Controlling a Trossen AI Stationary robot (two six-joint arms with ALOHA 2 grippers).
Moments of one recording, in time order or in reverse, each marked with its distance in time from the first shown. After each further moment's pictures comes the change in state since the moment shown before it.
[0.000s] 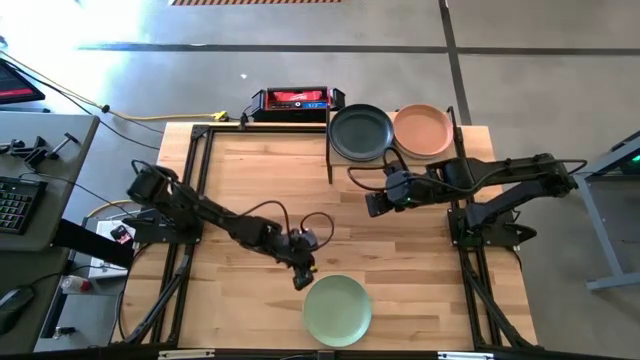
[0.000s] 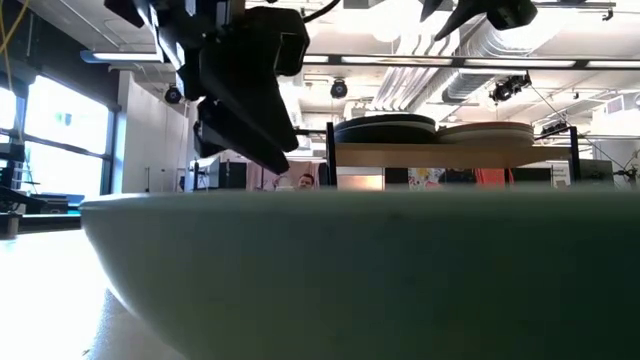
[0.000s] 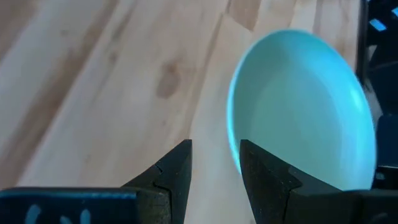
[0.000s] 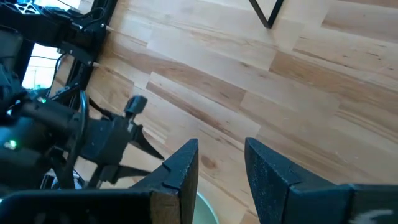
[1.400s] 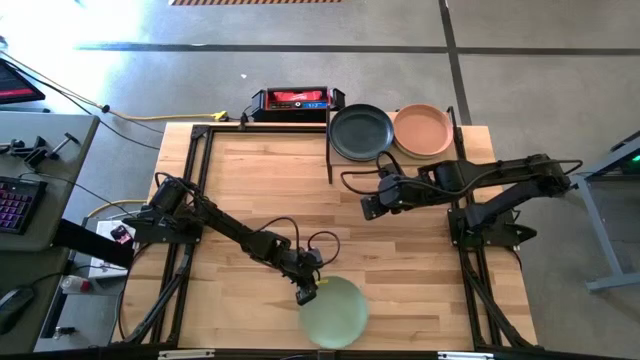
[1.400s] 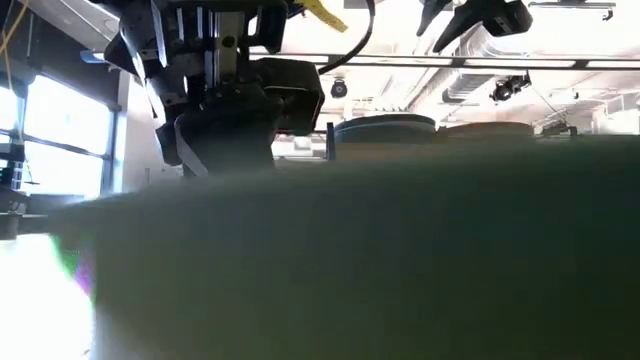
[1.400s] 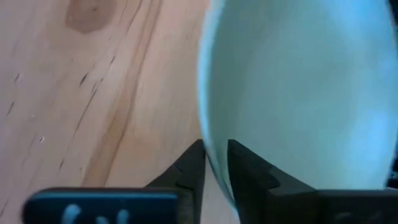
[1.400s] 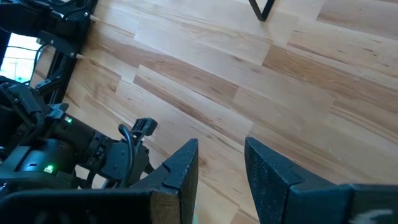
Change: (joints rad) left arm -0.055 0.204 0.006 0.189 0.136 -0.072; right arm 0.000 0.044 -0.001 -0.008 -0.011 -0.011
